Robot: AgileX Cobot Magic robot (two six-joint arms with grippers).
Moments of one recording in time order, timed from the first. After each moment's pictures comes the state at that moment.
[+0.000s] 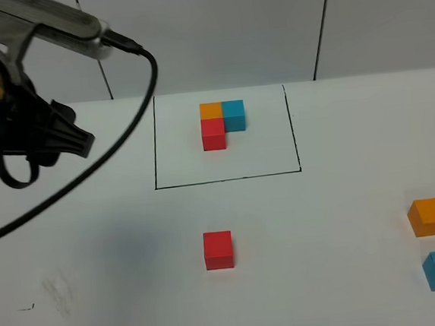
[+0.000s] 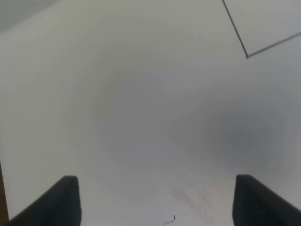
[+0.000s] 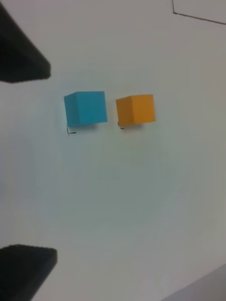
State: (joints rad) left arm -0.65 1.41 -1.44 0.55 1.19 -0.33; right arm -0.04 0.05 -0.50 -0.08 1.08 0.10
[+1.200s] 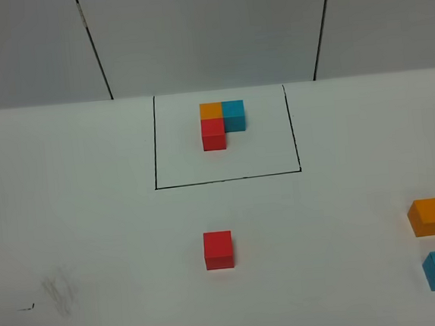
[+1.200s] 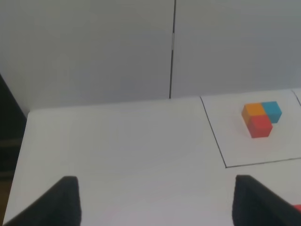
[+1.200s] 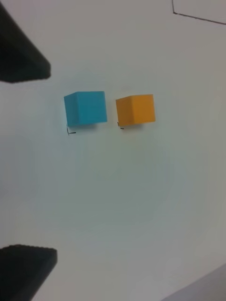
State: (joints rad) left arm -0.65 0.72 -1.35 0.56 1.19 -0.40; right arm -0.04 0.05 -0.50 -0.08 1.08 0.10
